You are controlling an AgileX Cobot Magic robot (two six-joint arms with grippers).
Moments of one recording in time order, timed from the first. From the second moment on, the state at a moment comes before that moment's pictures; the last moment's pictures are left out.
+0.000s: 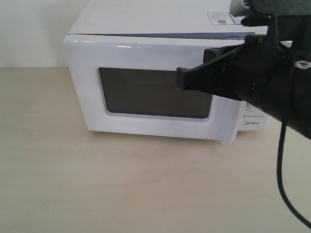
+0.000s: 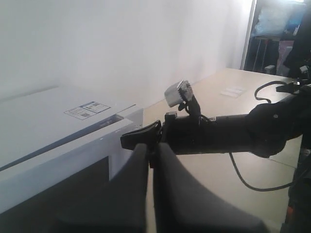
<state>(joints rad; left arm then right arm) -0.41 0.53 -0.78 -1.05 0.67 0.94 0.87 1.20 -0.64 1.16 -0.53 -0.86</state>
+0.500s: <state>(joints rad) -0.41 0.53 -0.78 -1.05 0.70 0.94 0.89 1.35 -0.64 1.19 -0.80 -0.73</state>
